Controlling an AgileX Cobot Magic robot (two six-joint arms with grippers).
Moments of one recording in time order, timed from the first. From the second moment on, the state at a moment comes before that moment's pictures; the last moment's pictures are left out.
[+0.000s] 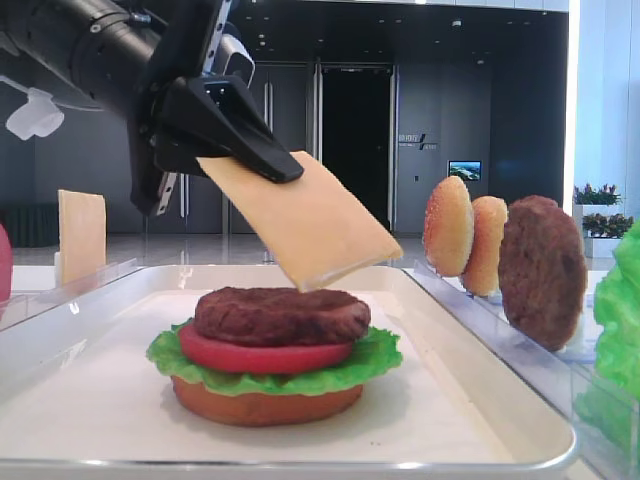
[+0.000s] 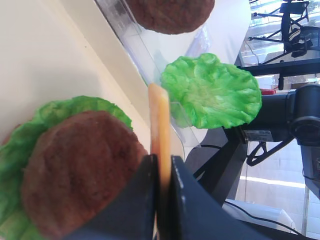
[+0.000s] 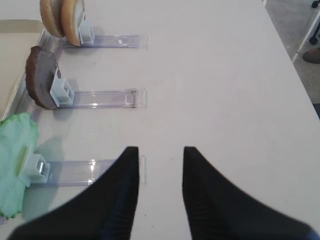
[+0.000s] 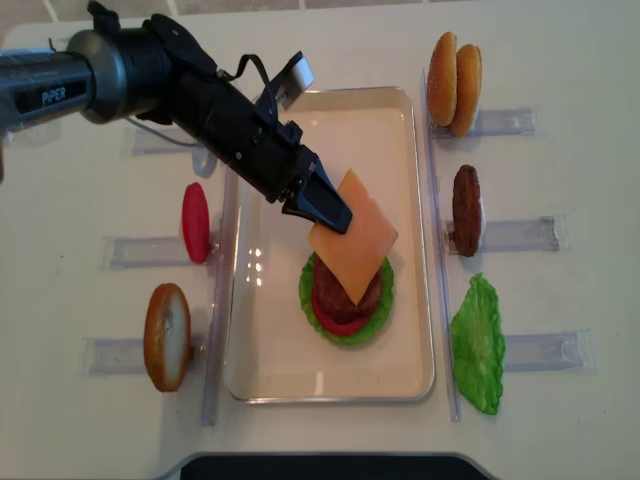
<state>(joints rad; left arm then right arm) -0.34 1.98 -1.23 -1.06 1.18 0.86 0.02 -0.01 -0.50 0.02 1.14 -0.04</state>
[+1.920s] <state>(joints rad) -0.36 1.98 -1.24 -0.89 1.18 0.73 0.02 -0.01 -0.50 0.02 1.14 -0.04</state>
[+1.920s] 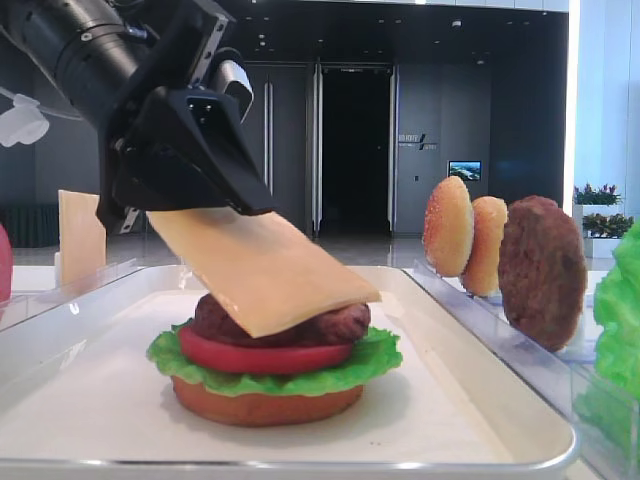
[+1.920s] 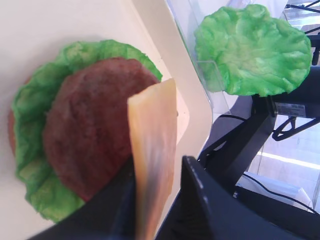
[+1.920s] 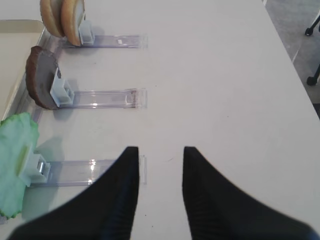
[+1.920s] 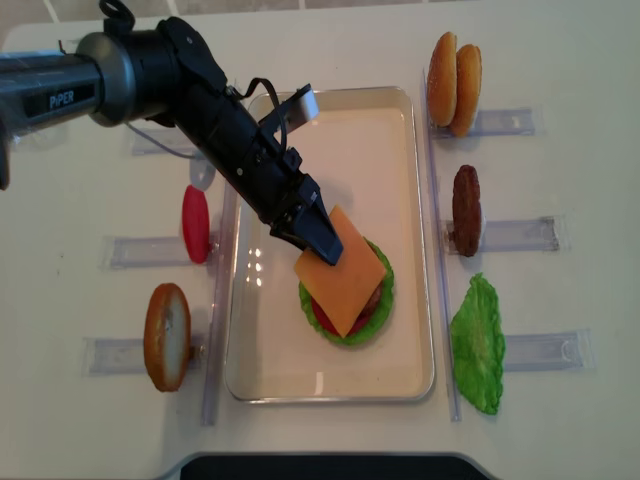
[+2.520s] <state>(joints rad) -0.36 1.98 -1.40 -0.70 1.19 0.51 0.02 -0.01 -0.50 0.02 1.14 -0.04</state>
